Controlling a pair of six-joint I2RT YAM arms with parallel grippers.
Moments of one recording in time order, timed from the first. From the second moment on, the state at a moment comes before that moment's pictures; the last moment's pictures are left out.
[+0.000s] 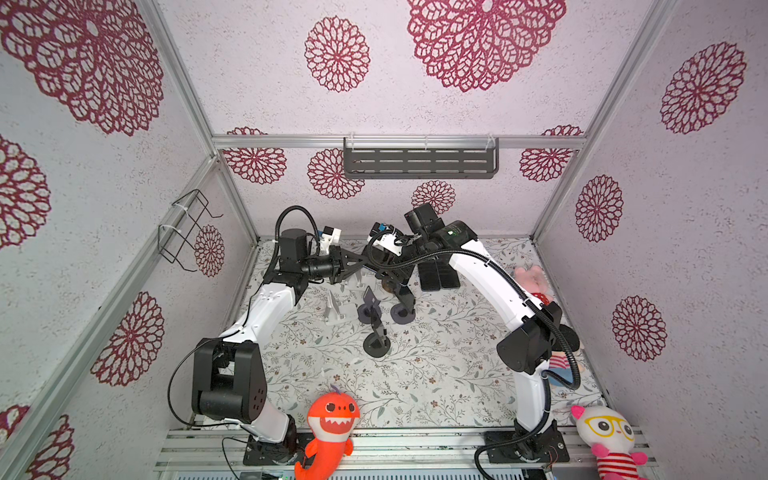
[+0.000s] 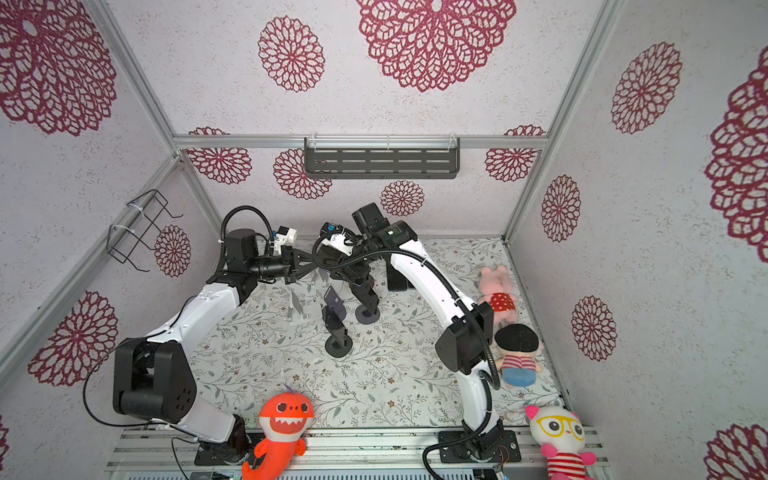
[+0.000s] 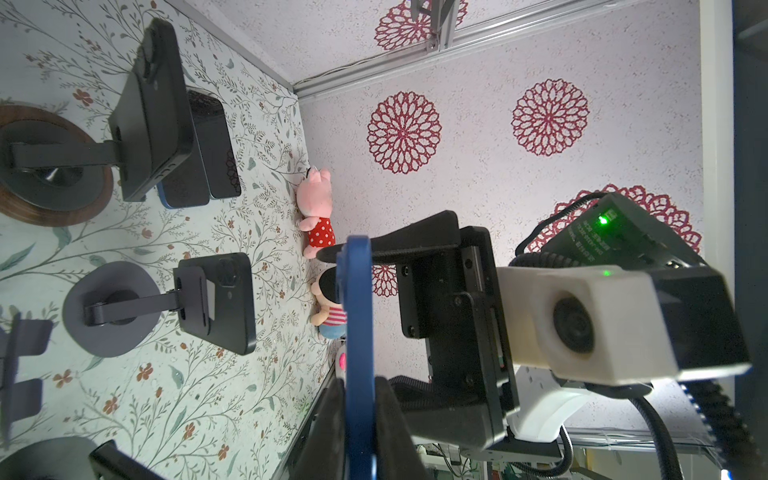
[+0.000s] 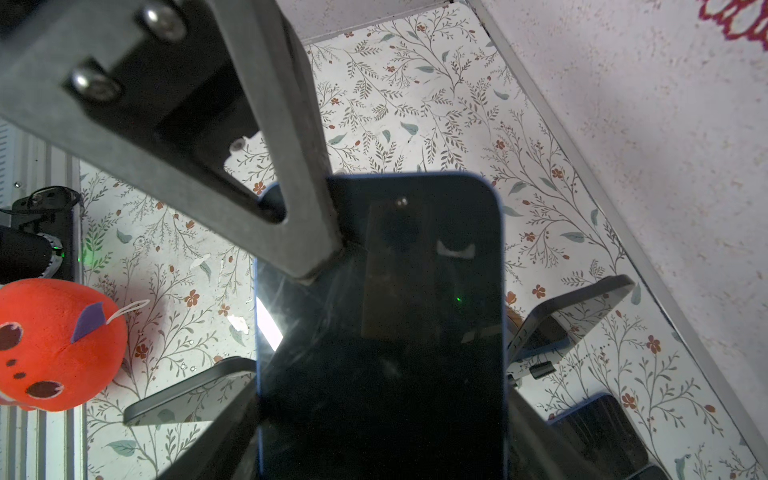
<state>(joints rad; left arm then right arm) -0.12 1.58 1.20 0.02 1.09 -0.99 0.66 2.05 2.23 -1.03 -0.40 -0.45</state>
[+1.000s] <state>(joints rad) -0.11 1.59 1.21 -0.05 1.05 -0.92 0.43 1.86 1.91 -0.76 -0.31 -0.11</state>
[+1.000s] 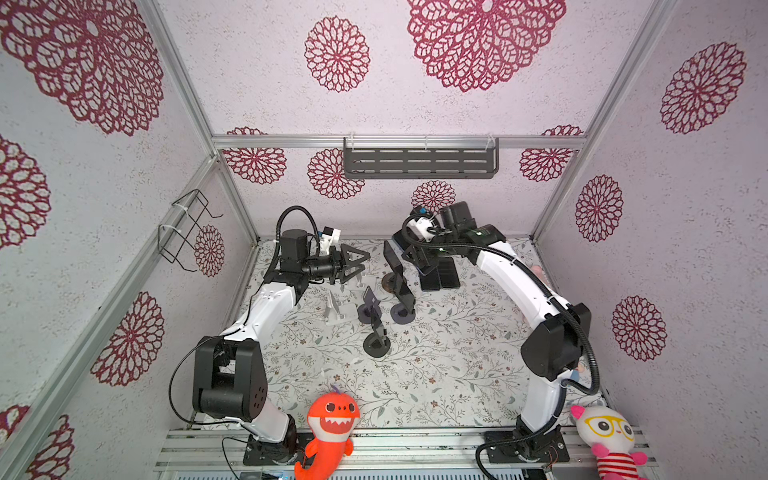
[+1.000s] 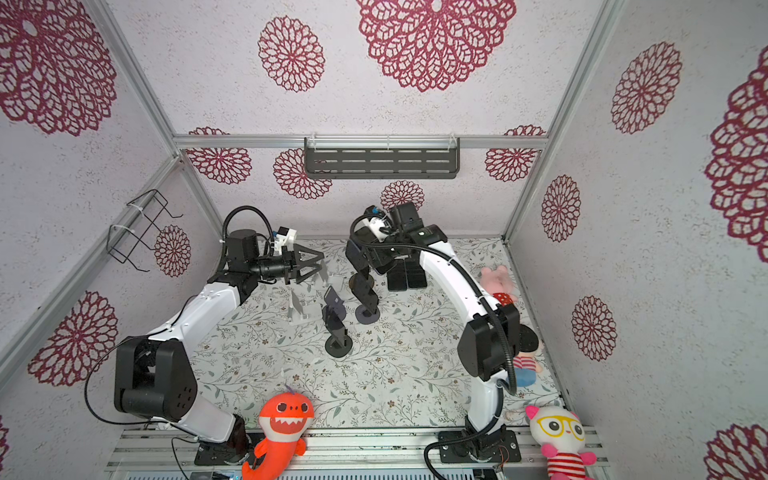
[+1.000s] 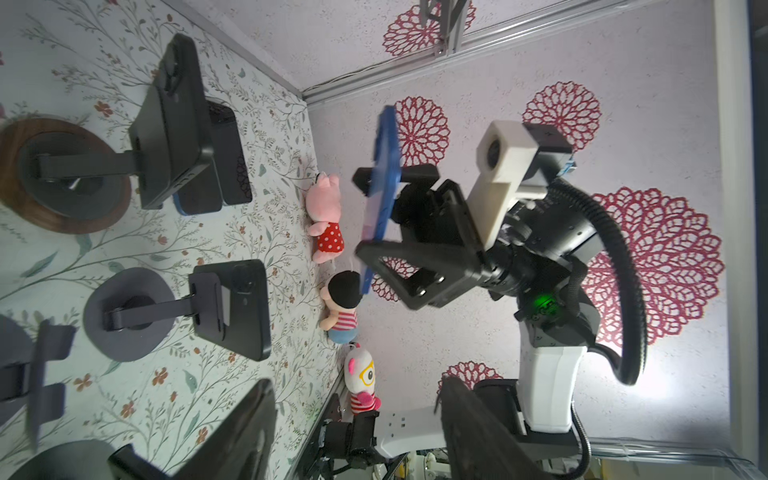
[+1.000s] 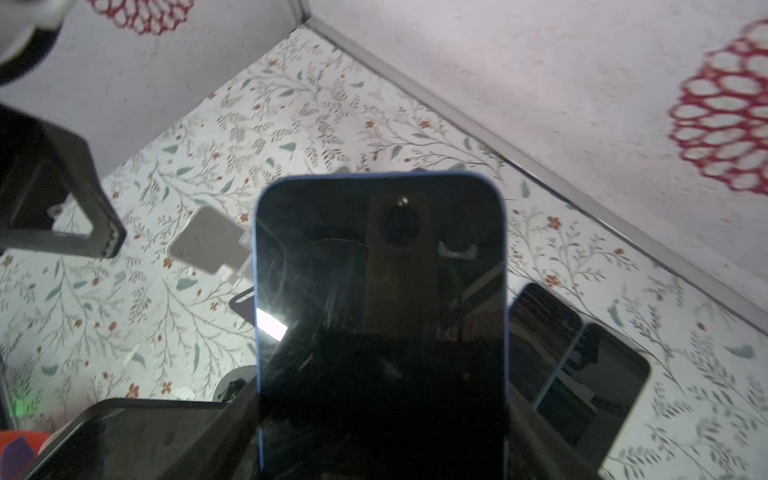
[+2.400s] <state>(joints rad) -0.05 1.58 1.31 -0.49 0.86 -0.56 0.11 2.26 1.77 -0.52 0.02 -0.01</state>
